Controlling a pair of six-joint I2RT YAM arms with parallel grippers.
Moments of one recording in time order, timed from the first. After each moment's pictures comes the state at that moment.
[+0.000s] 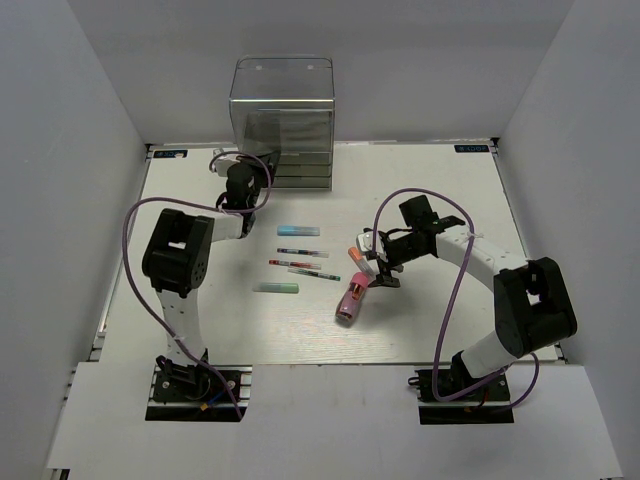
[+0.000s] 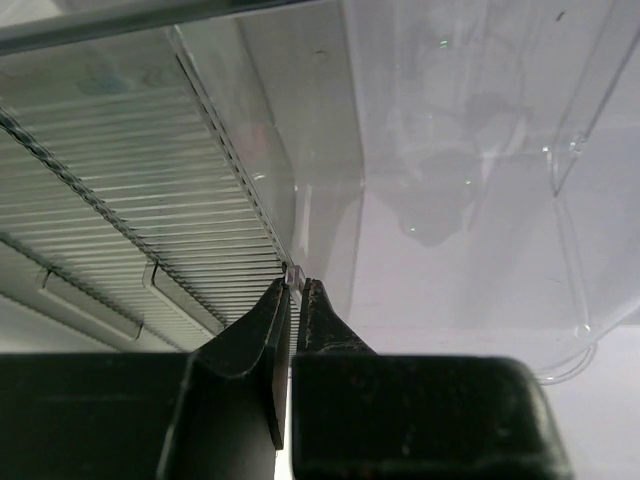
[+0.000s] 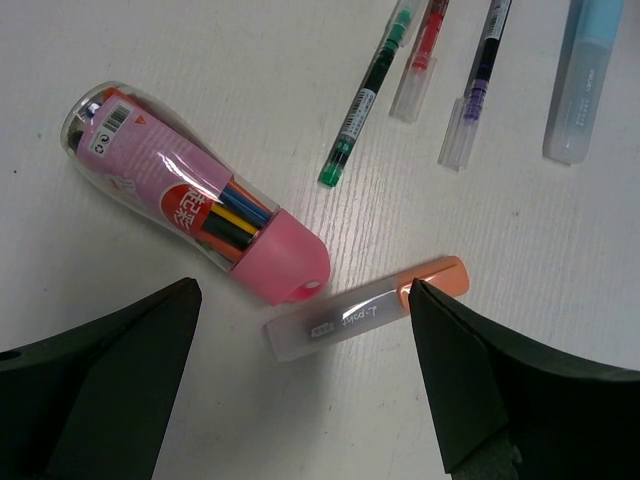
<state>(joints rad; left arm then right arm) -0.28 2.03 1.13 0.86 -0.11 -1.38 0.40 1.53 0.94 -0.58 -0.89 -1.34</state>
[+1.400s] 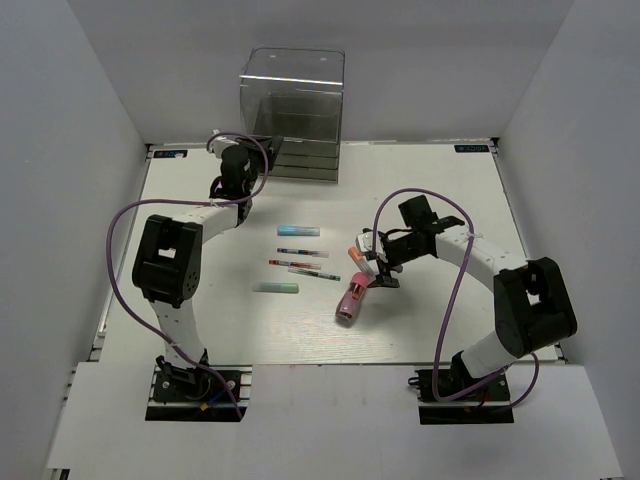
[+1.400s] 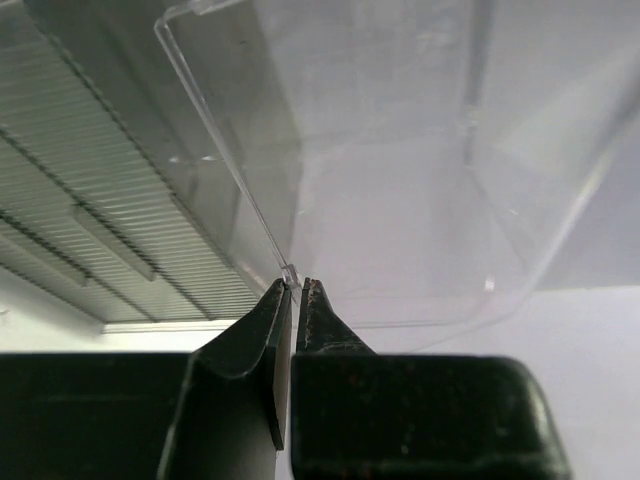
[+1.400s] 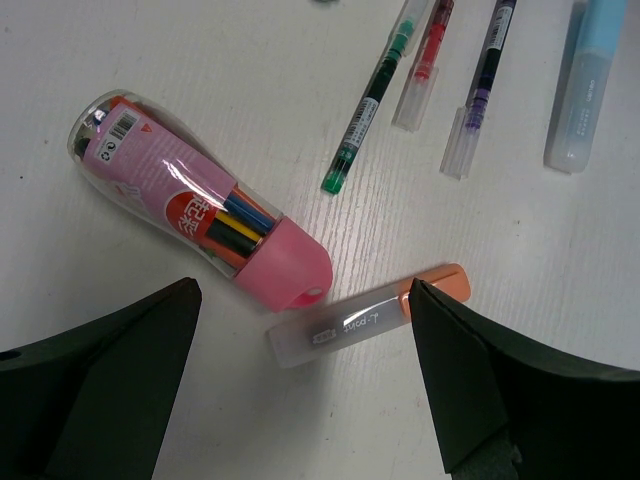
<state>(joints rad) -0.27 1.91 1.24 0.63 -0.04 -1.34 0.40 1.53 0.94 -0.58 -0.90 -1.34</state>
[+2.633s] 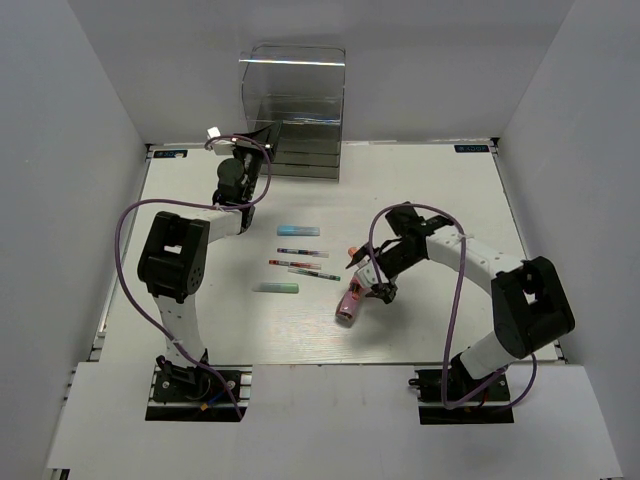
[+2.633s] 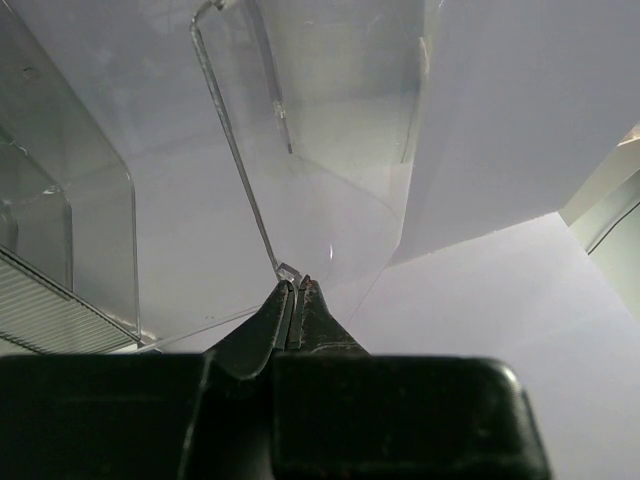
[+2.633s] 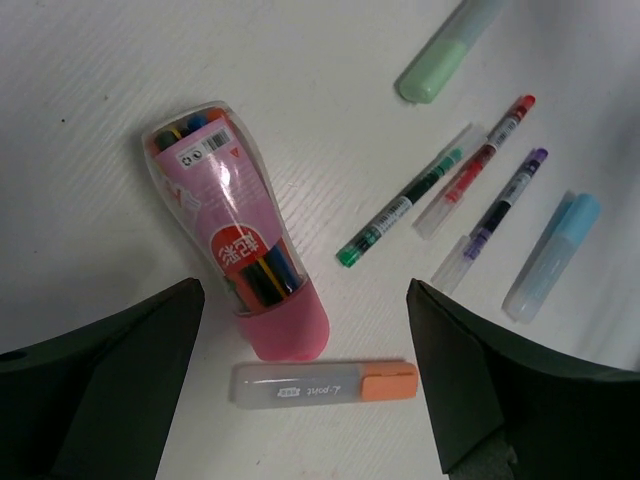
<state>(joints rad) -0.28 1.97 1.17 1.14 -0.03 -1.41 0.49 1.53 0.97 -0.78 -0.91 -1.85</state>
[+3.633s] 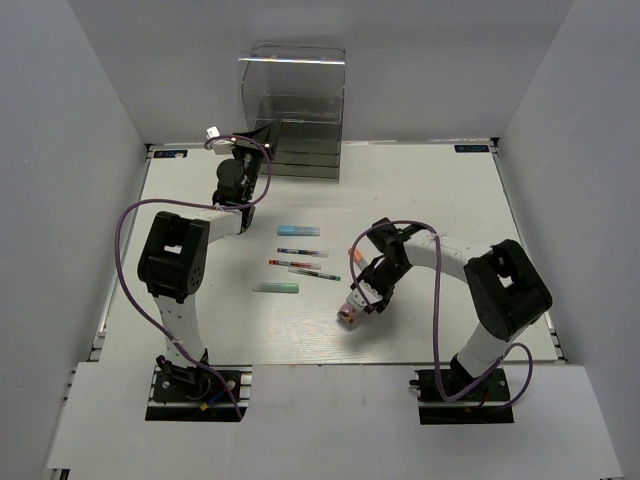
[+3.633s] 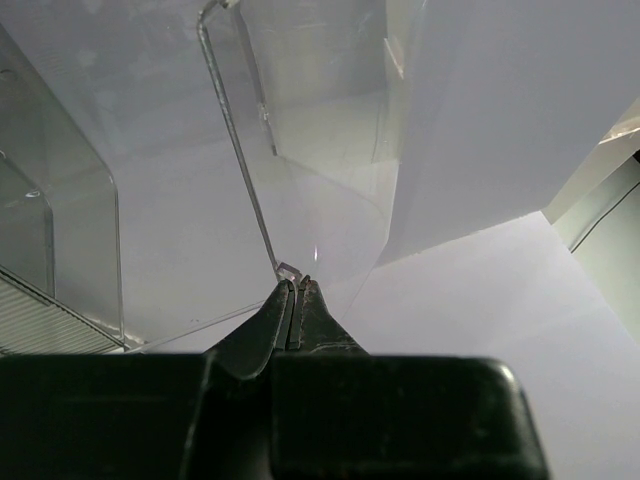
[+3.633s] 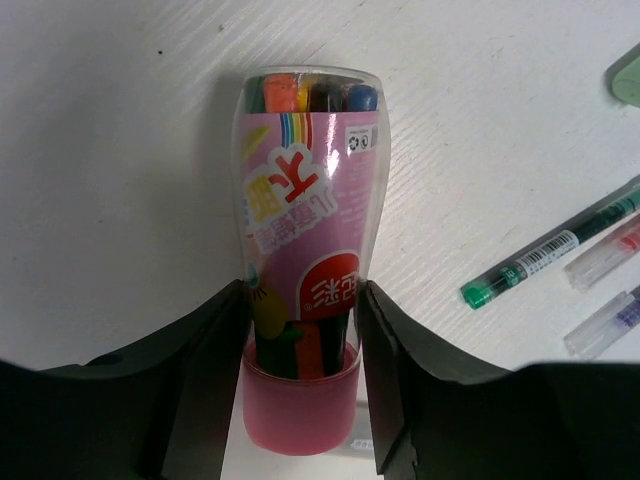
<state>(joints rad) -0.28 1.97 1.17 1.17 -0.03 -1.43 0.60 1.68 0.96 -0.82 -0.68 -1.98</state>
